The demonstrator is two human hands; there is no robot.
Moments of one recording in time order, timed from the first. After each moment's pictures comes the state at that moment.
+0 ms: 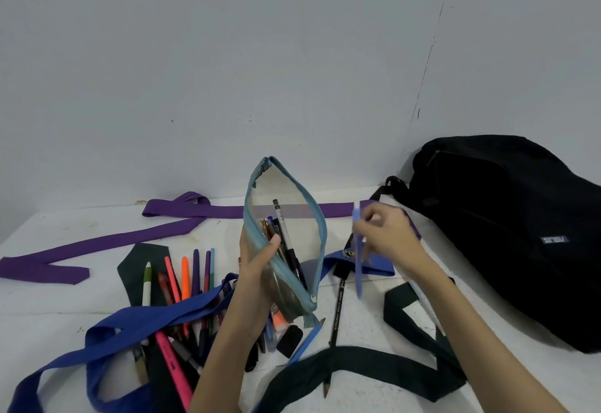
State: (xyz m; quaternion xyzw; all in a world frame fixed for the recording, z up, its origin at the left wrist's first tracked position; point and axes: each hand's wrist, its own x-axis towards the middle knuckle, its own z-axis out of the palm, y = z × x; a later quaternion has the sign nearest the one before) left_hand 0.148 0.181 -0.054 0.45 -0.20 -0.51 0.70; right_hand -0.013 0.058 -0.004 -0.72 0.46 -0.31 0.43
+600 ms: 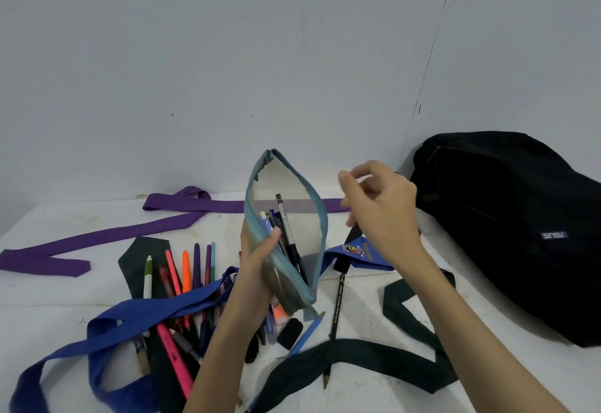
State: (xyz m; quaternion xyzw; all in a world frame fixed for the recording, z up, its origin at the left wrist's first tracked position) left_hand 0.149 0.181 -0.051 0.46 -0.22 -0.50 0.70; right_hand 0.010 0.100 0.039 -0.72 0.39 -0.50 0.30
